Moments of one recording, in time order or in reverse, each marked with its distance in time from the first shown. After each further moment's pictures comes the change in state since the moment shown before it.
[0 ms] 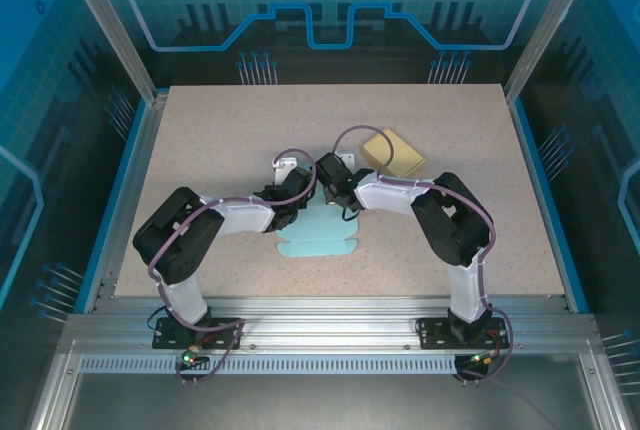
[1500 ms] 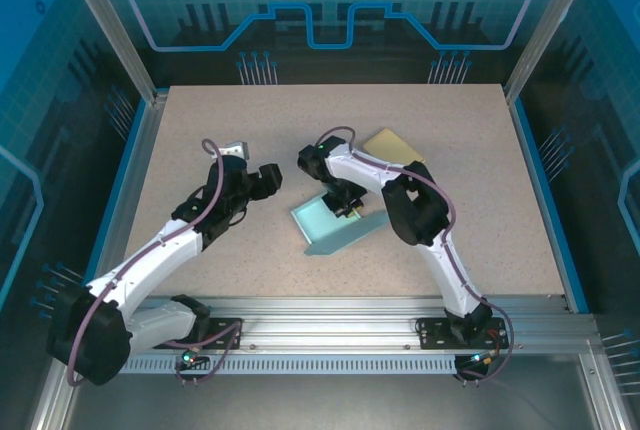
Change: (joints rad) left arm 0.219 -0.660 -0.139 -0.225 0.433 -0.057; right arm -0.014 0.381 0.645 -1.019 -0.163 -0.348
